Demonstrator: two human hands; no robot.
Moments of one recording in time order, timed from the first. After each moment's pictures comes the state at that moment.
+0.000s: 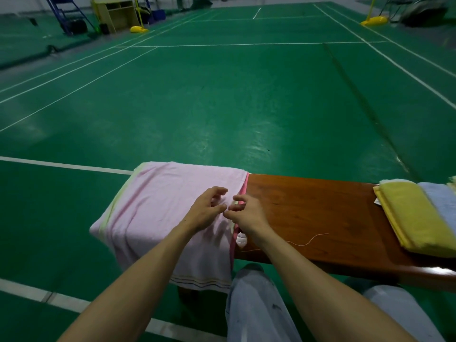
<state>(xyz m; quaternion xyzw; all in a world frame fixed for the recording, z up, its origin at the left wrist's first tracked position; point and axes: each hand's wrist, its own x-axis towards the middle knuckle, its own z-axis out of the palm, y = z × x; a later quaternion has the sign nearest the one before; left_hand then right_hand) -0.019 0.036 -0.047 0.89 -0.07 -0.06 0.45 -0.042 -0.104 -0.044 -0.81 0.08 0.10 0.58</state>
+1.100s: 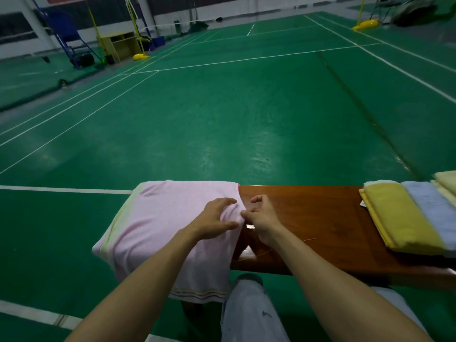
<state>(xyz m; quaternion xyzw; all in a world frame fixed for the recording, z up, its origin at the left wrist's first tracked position) -0.023 -0.002 -0.014 0.95 -0.17 -0.09 0.26 -0.035 -0.163 -0.031 -0.68 0.14 0.12 0.71</state>
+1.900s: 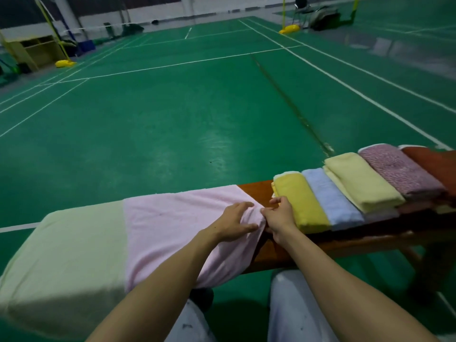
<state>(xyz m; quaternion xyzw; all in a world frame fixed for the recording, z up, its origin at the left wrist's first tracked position) -0.029 -0.238 -0.039 0.91 -0.29 -0.17 0.25 -0.076 -0.375 -0.044 -0.68 0.32 -0.08 0.66</state>
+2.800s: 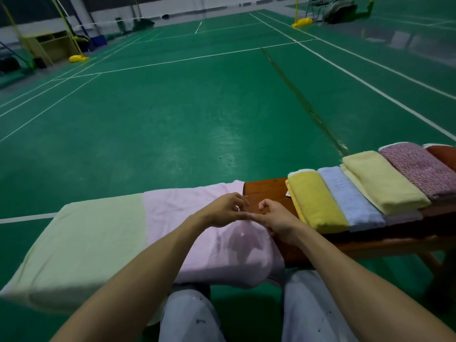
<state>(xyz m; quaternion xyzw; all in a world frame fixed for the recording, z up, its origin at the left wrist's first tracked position) -0.002 -0.195 -0.006 0.88 -0.34 -0.20 0.26 -0.077 -0.361 -0.031 -0.74 0.12 0.13 0.65</state>
